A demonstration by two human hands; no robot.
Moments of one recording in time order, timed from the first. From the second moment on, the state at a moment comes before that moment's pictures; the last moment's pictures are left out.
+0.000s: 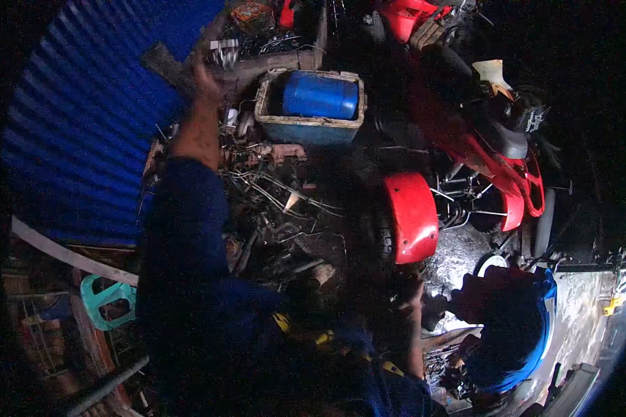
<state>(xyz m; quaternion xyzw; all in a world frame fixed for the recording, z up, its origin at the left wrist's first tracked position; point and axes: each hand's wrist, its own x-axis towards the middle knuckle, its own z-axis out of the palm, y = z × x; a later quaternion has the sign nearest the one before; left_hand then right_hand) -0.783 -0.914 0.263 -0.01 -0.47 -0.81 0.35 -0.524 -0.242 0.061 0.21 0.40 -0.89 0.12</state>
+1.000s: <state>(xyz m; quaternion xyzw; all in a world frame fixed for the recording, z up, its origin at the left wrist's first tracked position) -0.467 -0.581 0.061 0.29 -0.35 -0.89 0.00 -0.540 -0.491 0.087 -0.21 0.94 -0.12 0.25</state>
